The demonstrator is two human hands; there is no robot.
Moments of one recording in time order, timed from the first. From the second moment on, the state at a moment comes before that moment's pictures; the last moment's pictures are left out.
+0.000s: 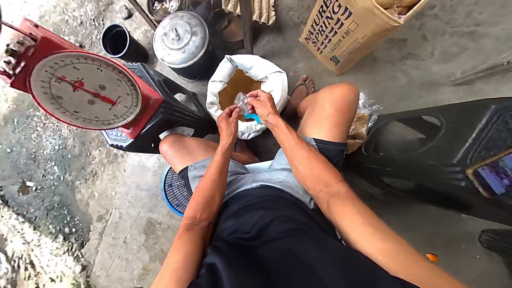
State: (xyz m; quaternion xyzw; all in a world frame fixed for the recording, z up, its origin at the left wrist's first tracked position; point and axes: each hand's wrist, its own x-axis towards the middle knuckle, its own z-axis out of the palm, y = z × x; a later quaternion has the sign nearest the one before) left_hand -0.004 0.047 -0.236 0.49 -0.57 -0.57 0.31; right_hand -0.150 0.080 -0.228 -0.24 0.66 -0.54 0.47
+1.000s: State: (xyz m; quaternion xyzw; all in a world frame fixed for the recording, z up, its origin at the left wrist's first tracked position) left_hand -0.005 0.014 -0.251 0.62 -0.57 -0.49 0.25; right_hand -0.126 0.081 -0.225 -0.53 0.76 -0.26 0.28
